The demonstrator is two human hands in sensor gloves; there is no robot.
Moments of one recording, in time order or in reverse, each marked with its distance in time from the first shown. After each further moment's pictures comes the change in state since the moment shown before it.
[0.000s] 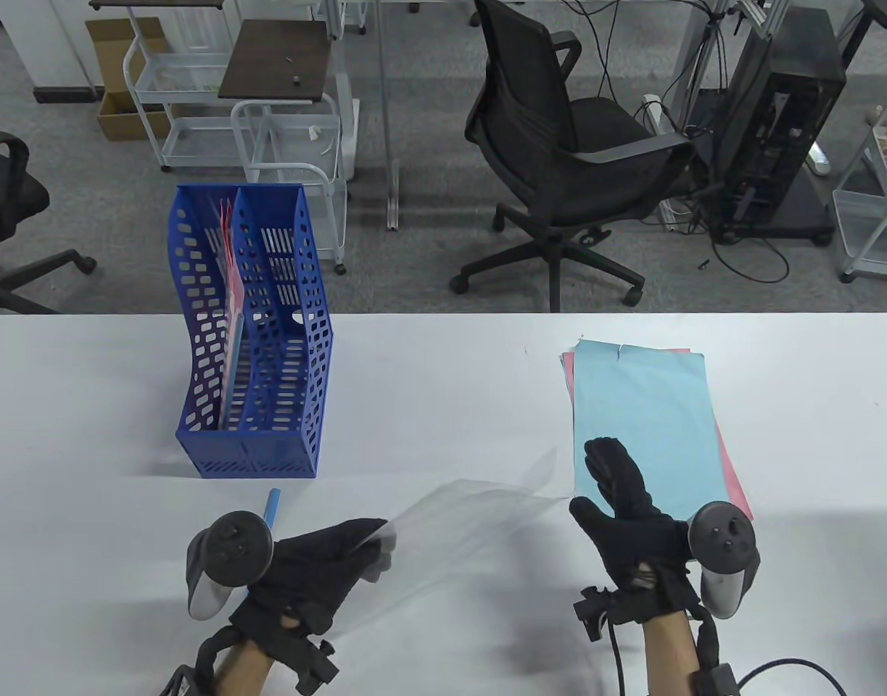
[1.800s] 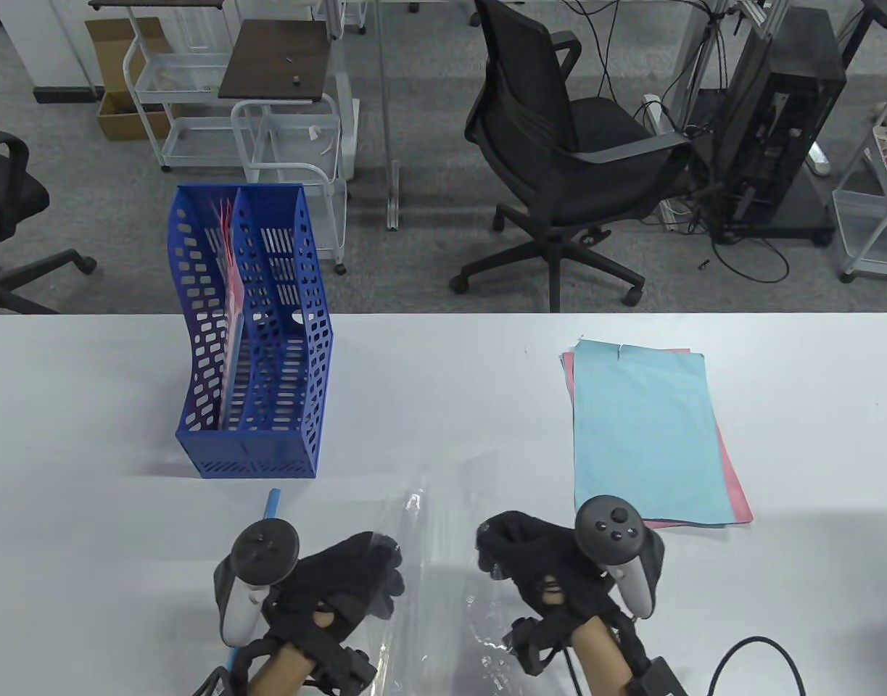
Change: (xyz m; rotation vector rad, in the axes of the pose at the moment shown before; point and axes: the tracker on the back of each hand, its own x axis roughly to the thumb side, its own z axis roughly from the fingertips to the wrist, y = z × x) left_hand -0.023 -0.017 0.007 0.105 0.482 -0.063; right_hand 0.016 0.065 -0.001 0.062 0.213 0.442
